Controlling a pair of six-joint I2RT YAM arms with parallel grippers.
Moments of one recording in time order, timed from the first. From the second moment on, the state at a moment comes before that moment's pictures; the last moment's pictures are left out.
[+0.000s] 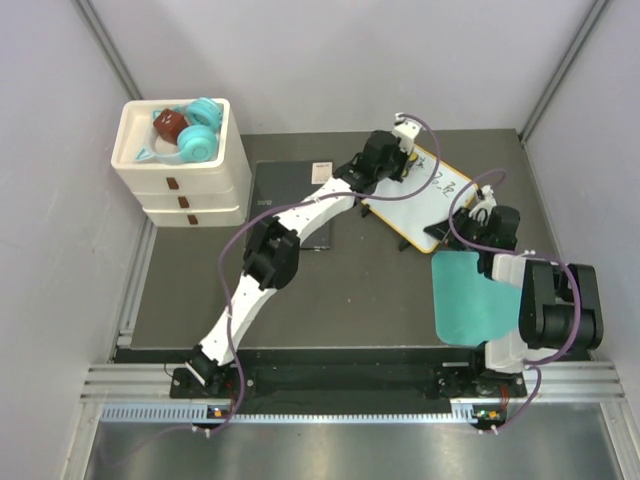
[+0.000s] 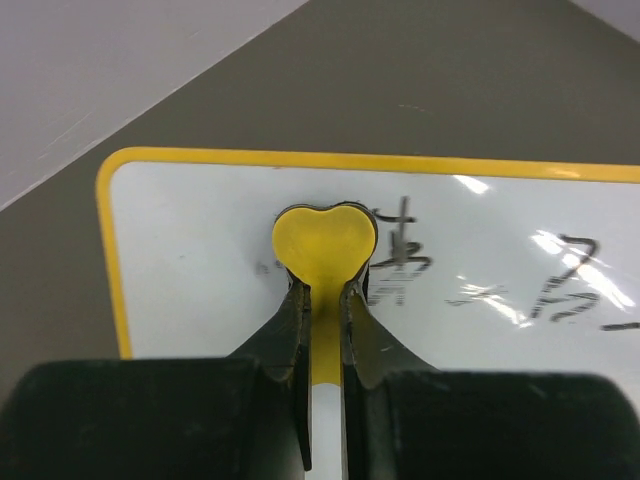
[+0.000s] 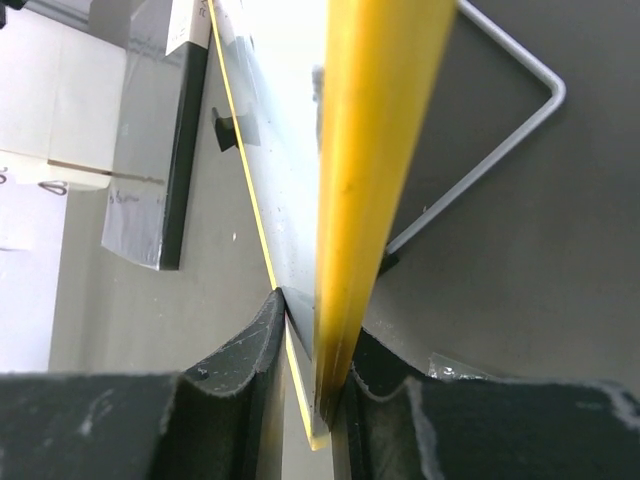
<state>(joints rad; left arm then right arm) -0.72 2.54 2.36 -0.12 0.00 0.00 -0.12 1.52 0.55 0.45 -0.67 0.51</state>
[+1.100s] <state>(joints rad) -0.70 2.54 2.34 -0.13 0.02 0.19 -0.09 1.48 0.50 0.47 -0.64 0.52</state>
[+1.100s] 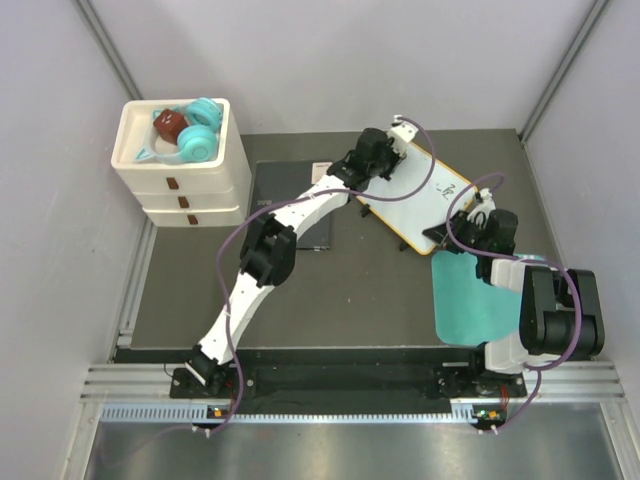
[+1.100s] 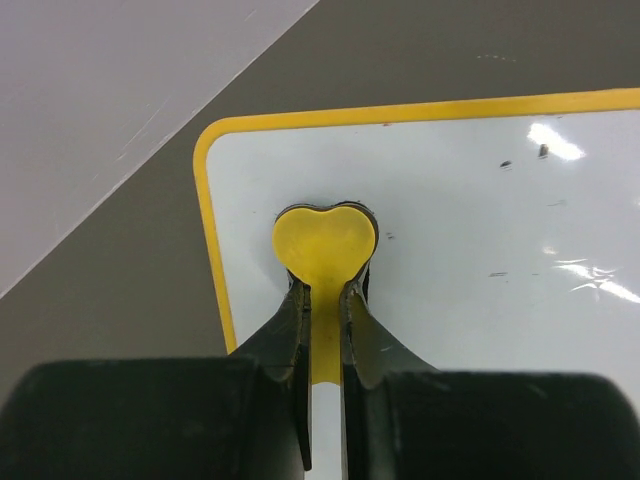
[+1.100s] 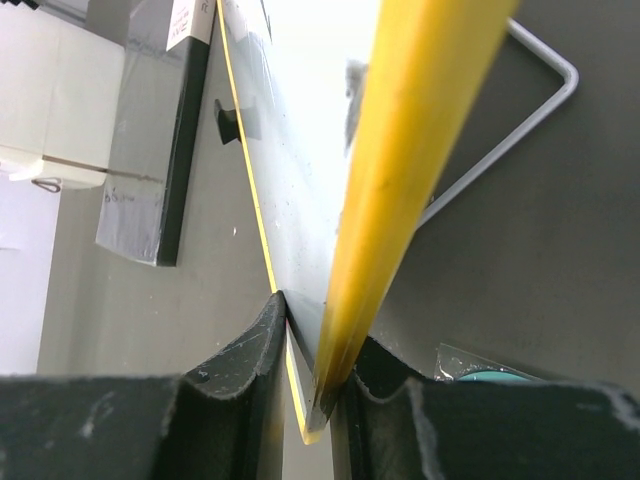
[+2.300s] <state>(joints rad) -0.96 2.52 2.34 -0.09 0.18 0.39 -0.09 1.47 0.48 0.47 -0.61 0.56</state>
